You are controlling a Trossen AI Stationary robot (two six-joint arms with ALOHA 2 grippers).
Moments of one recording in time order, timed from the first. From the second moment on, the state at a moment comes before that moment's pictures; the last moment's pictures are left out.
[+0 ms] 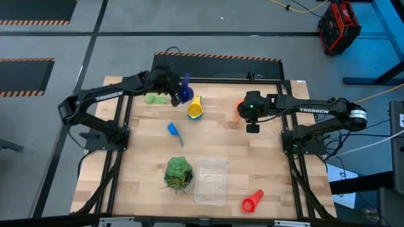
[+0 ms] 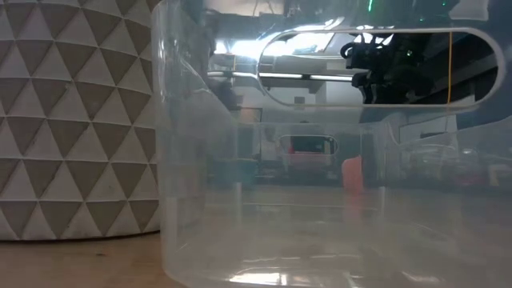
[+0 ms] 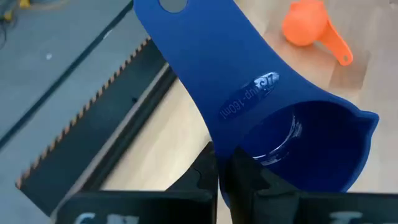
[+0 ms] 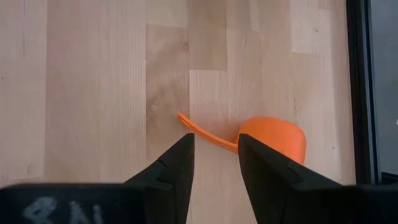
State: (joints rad) left arm 0.57 1.36 1.07 -0.39 -0.01 0.09; right arm -0.27 1.23 0.86 -0.70 0.14 -0.32
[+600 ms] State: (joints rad) left arm 0.53 1.71 1.37 -0.60 0.07 0.11; right arm -0.27 1.23 0.86 -0.70 0.14 -0.32
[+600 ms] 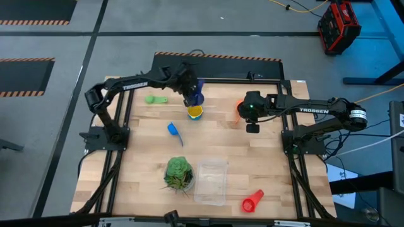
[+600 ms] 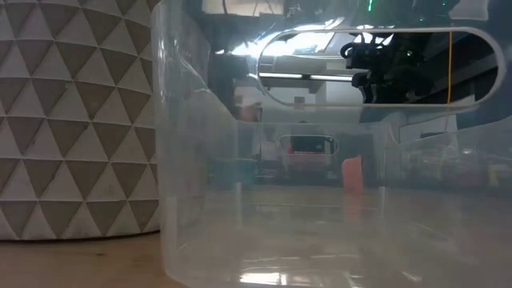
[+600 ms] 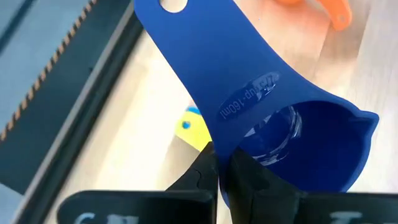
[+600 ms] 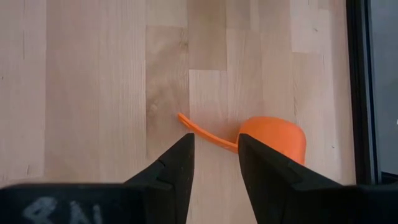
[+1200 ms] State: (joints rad) left arm 0.49 1.79 1.37 -0.70 0.04 -0.02; right arm -0.27 1.23 0.86 -0.70 0.14 -0.32
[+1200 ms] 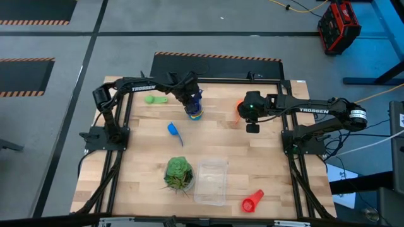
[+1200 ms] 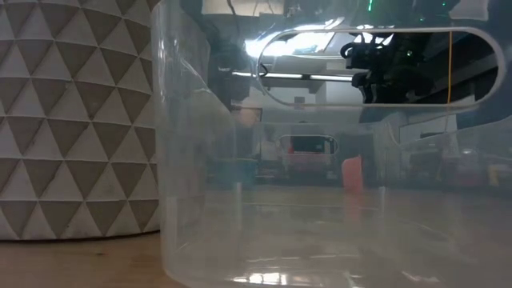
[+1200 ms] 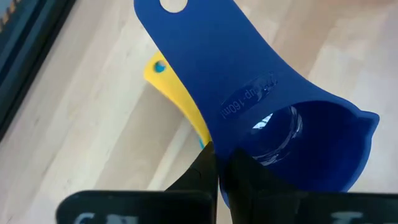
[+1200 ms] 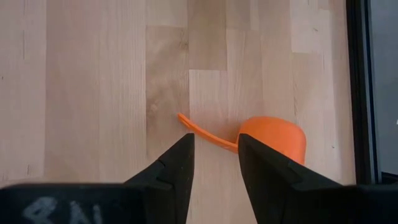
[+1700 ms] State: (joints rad) left arm 0.45 1.79 1.36 -0.71 0.00 -0.13; right arm -0.27 1.23 0.86 -0.70 0.14 -0.32
